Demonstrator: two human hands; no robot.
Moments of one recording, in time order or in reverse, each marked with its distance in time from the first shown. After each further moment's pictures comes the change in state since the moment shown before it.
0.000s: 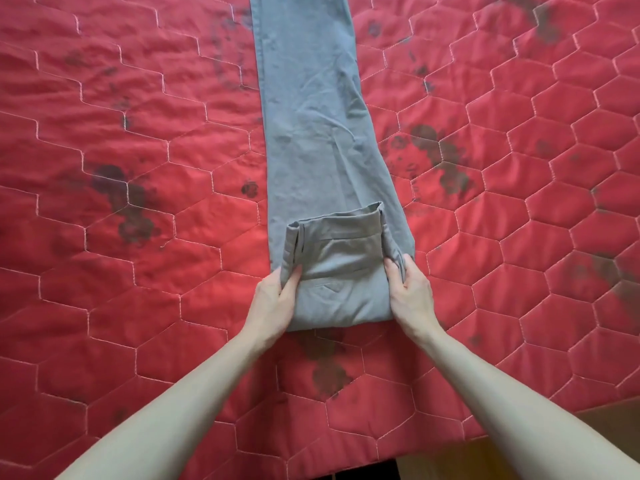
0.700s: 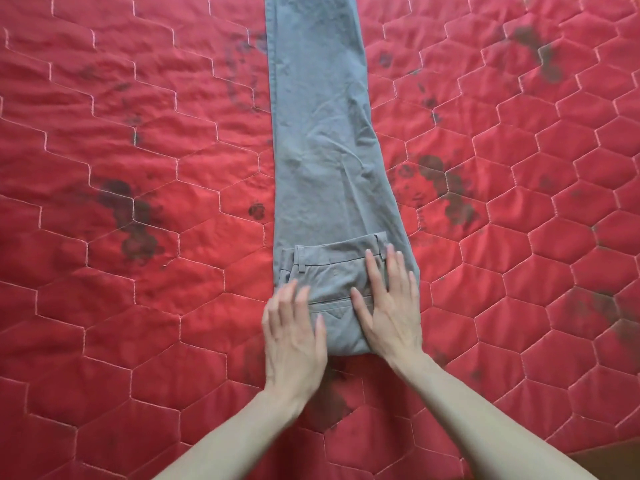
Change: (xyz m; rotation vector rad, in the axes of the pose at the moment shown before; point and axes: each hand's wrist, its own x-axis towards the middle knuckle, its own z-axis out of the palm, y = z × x) left_hand -0.037 0.011 0.035 0.612 0.287 0.311; right_hand 0.004 -0.016 0.027 -0.640 0.082 -0.529
